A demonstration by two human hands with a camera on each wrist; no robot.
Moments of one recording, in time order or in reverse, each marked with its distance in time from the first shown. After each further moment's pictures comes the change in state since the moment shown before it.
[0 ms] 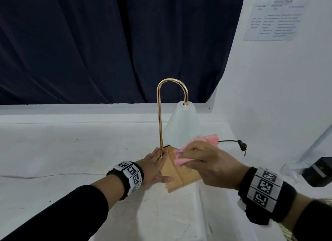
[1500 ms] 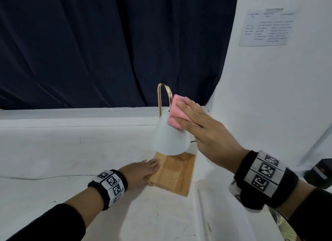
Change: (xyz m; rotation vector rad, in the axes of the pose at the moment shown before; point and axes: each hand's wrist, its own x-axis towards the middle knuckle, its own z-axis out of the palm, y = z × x) left_hand -0.049 -0.002 -0.014 0.037 -0.030 0.042; right_hand 0.044 0.005 -0.044 -0.200 0.196 0.214
